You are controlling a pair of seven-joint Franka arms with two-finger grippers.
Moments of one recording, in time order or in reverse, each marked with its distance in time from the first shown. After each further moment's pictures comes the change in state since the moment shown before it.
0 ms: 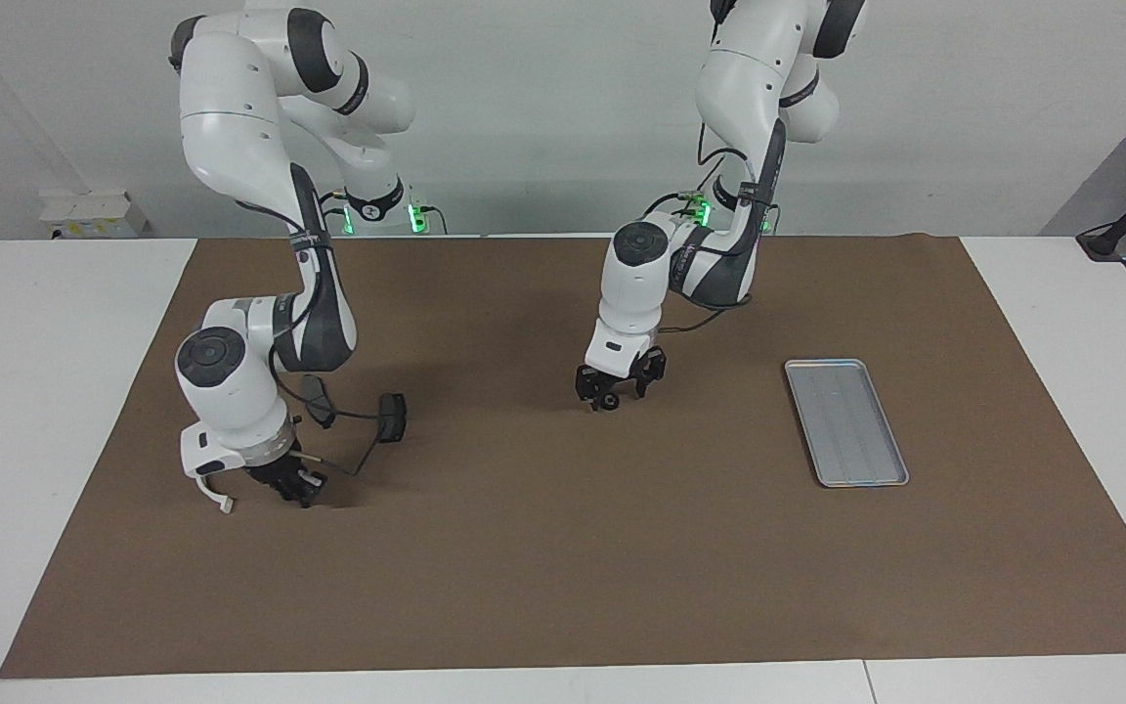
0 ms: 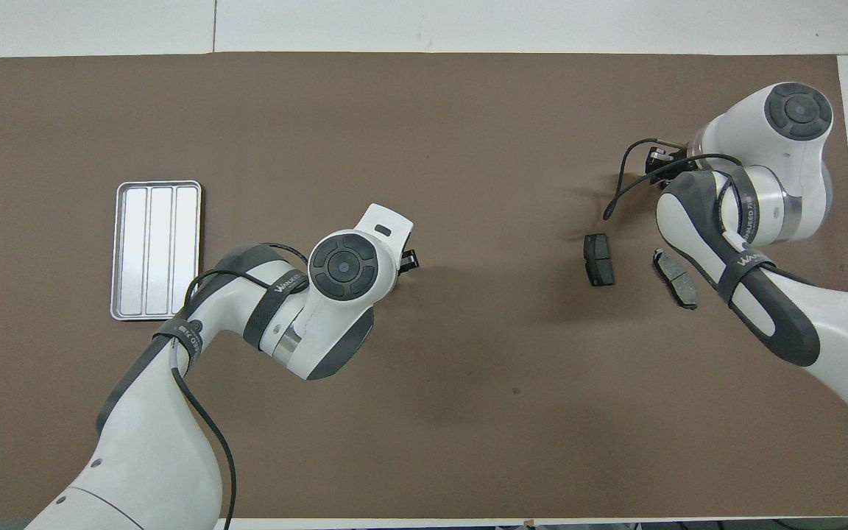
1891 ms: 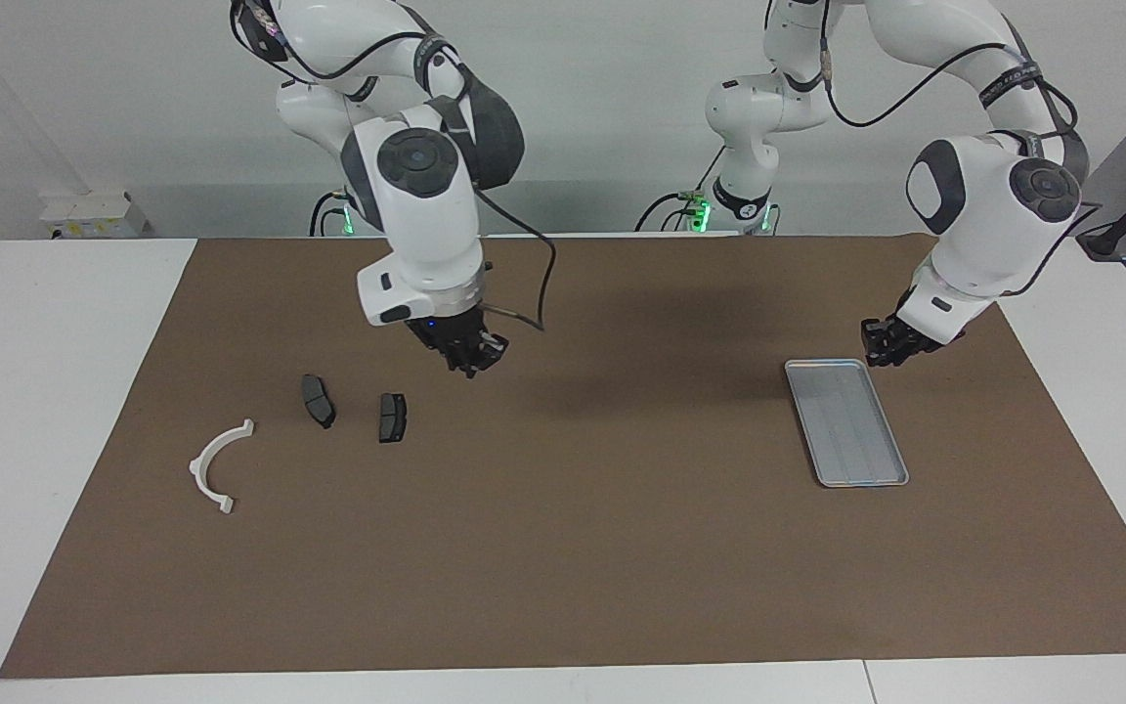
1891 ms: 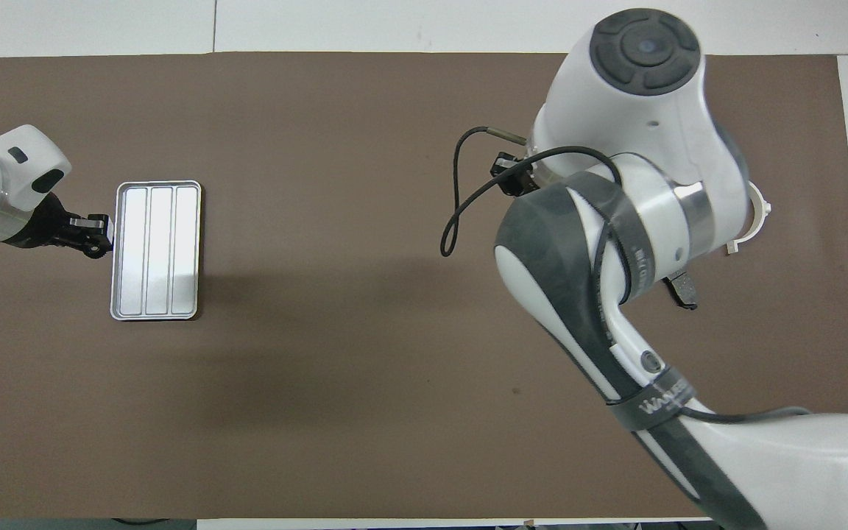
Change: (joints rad) left arm 0.626 -0.263 0.025 0.051 -0.072 -0.433 1.010; right arm 0.384 -0.176 0.093 0.283 0.120 -0.555 0.507
